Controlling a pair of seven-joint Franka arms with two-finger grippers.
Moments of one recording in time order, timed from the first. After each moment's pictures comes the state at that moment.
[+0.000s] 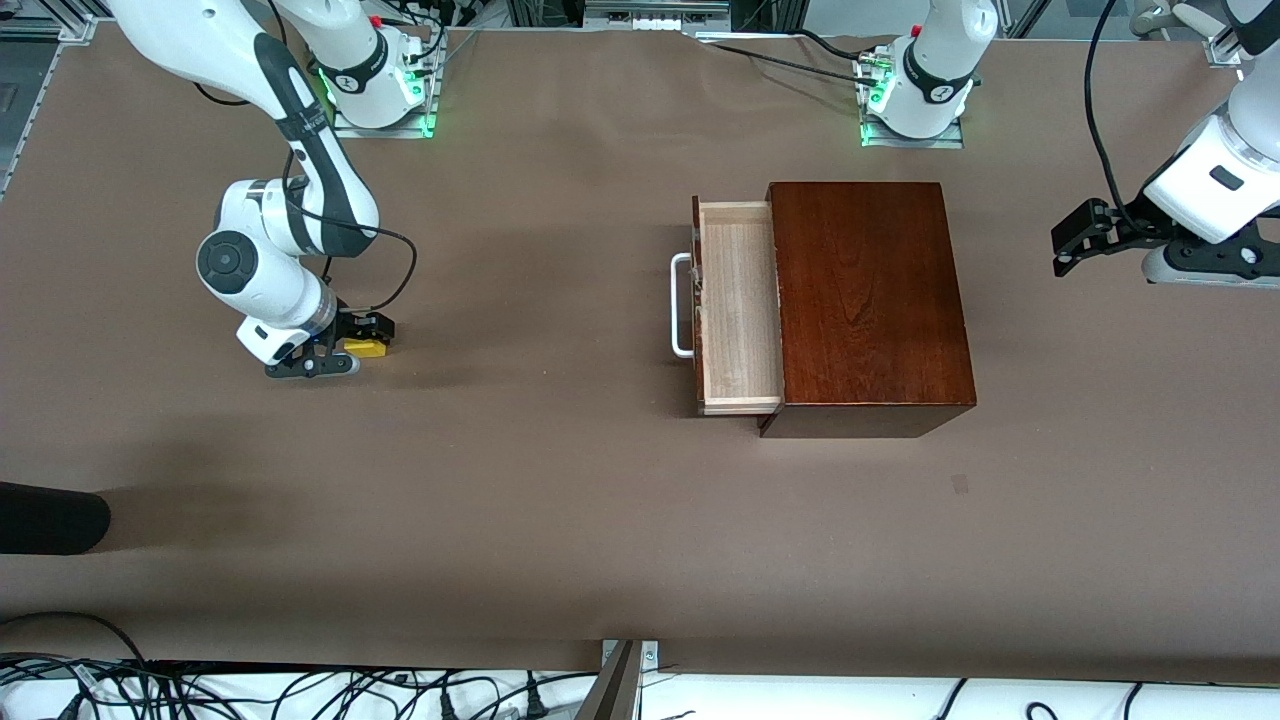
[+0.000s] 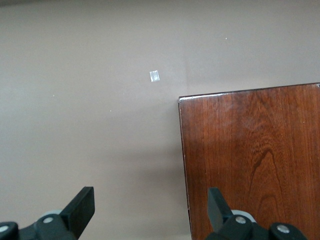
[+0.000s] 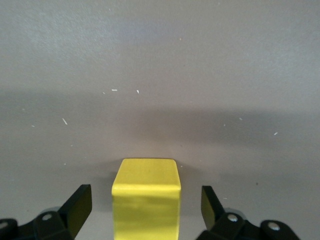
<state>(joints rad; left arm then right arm) 0.00 -0.01 -0.08 -1.65 0.05 1.65 -0.01 0.30 0.36 -0.18 -2.25 0.09 2.52 -0.03</state>
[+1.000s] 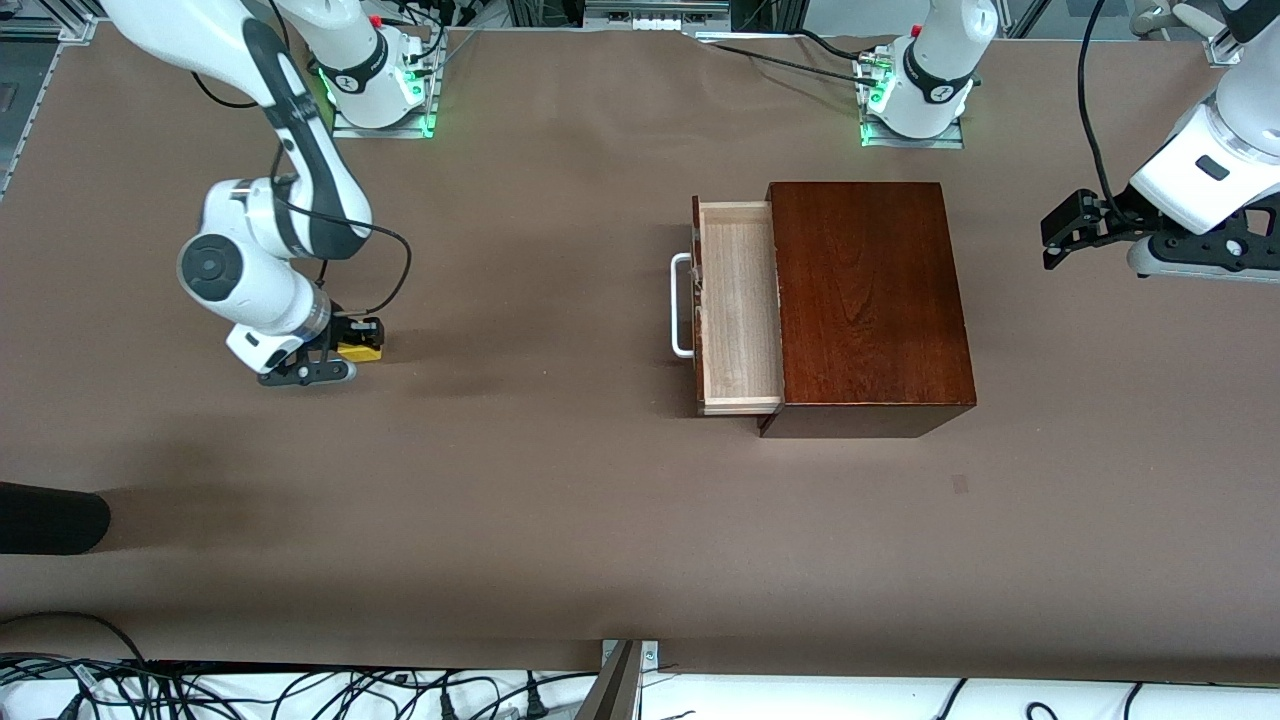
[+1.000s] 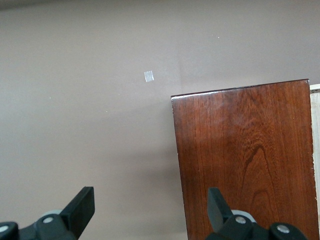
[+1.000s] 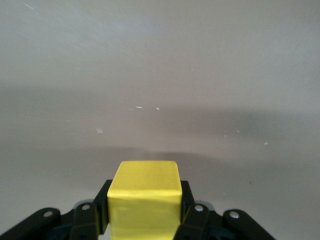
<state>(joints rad) 0.00 -0.01 -0.10 -1.63 0.05 1.64 -0.01 0.31 0.30 -0.17 -2.07 0.09 2.26 -0.03</state>
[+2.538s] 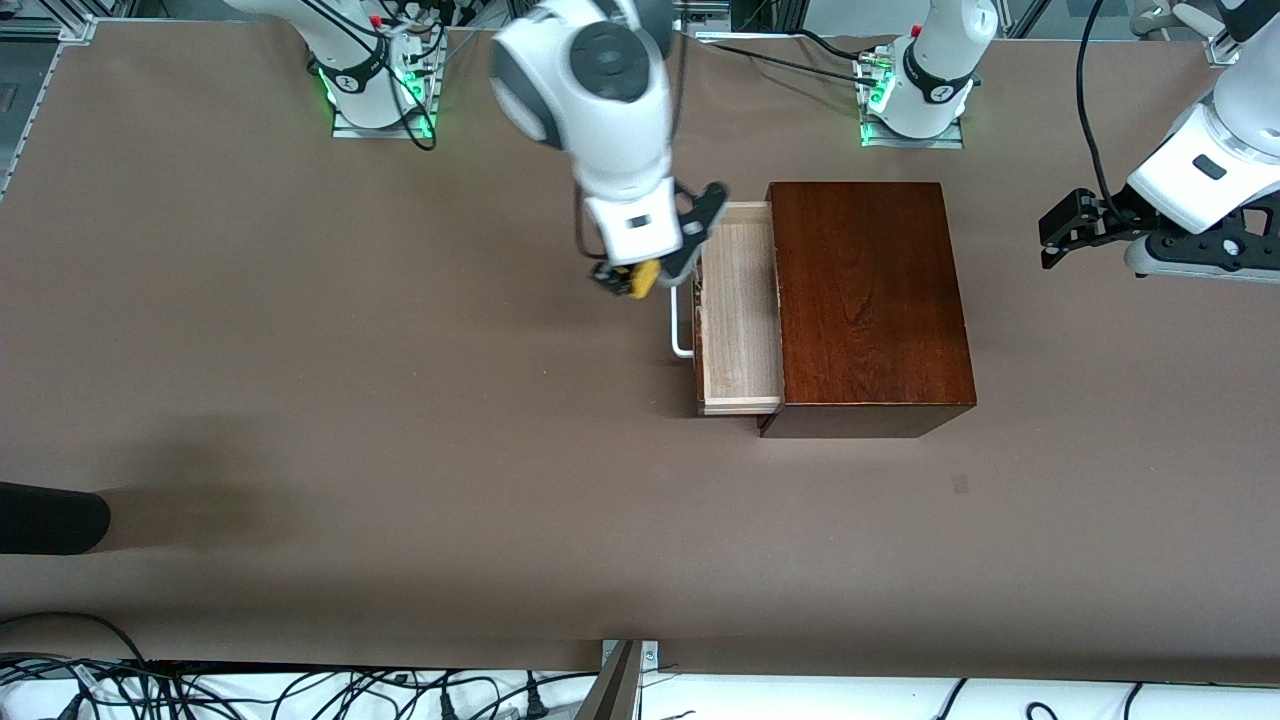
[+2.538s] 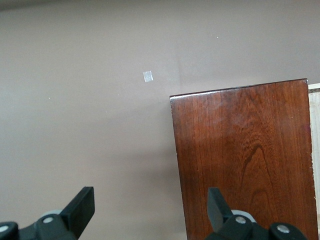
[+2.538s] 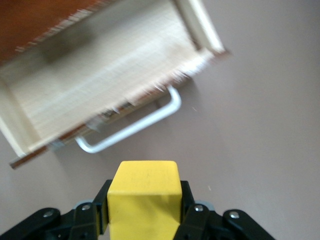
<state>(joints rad) -0.01 -0.01 -0.10 -1.63 0.05 1.64 -0.01 0.94 0.60 -0.15 -1.15 0.07 1.80 -0.33</state>
